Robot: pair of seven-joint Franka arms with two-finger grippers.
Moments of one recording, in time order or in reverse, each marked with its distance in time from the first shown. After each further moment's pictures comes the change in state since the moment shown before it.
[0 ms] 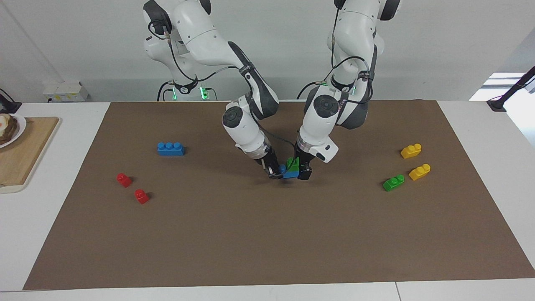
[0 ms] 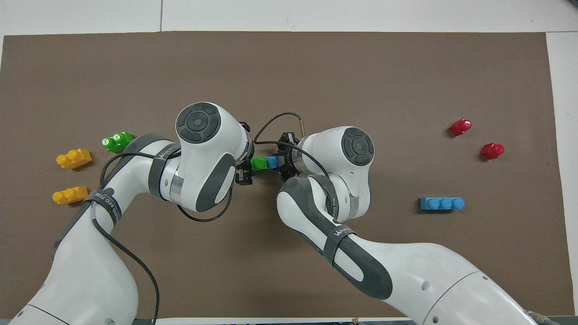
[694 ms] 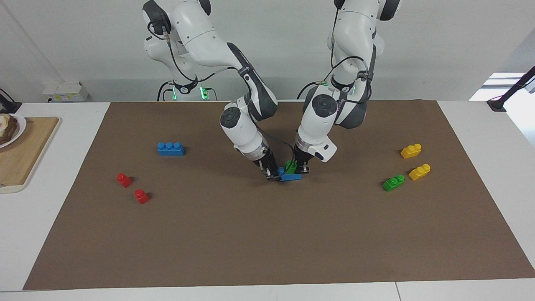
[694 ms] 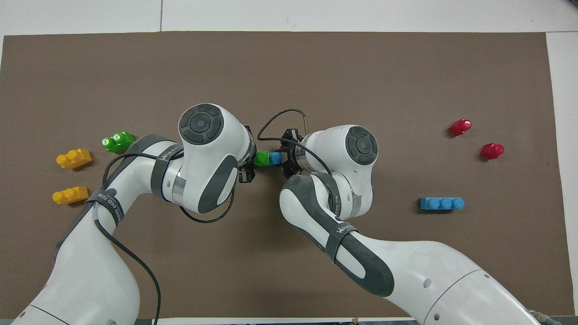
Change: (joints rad) left arm -0.002 0.000 -0.007 0.000 0.000 0.002 -0.005; right arm -0.004 0.002 -0.008 0.000 0.000 0.023 0.000
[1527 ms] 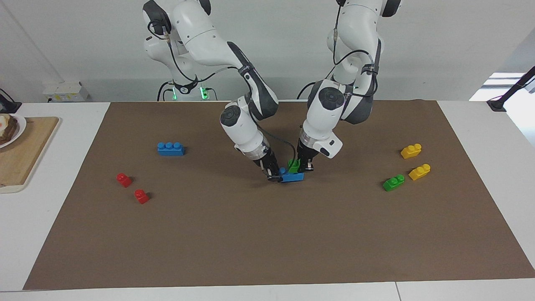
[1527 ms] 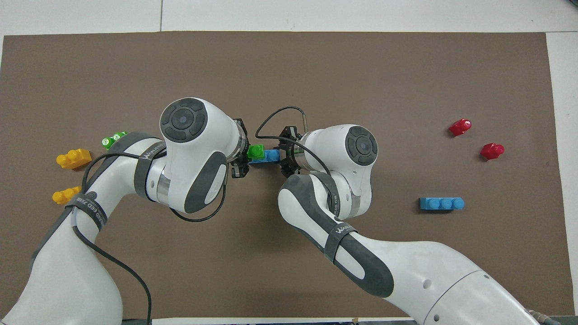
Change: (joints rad) left arm 0.028 -0.061 0.010 0.005 -0.002 -0.009 0.021; right arm 0.001 0.001 0.004 -0.001 0.002 0.018 0.000
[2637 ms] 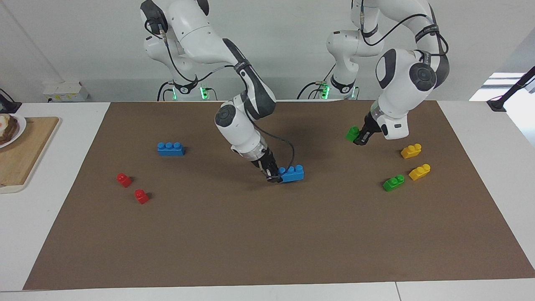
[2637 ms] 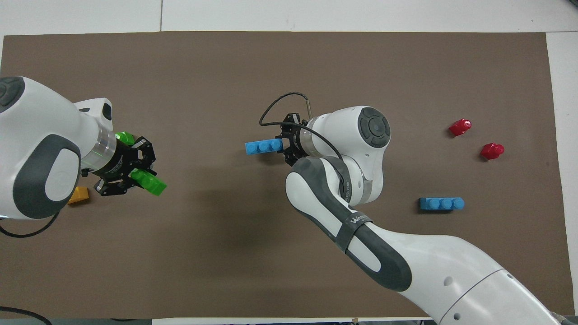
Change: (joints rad) left arm 0.340 -0.252 0.018 -0.095 0.002 -0.452 1.121; right arm -0.064 -0.020 -0.007 0.100 -0.003 -0.116 -0.105
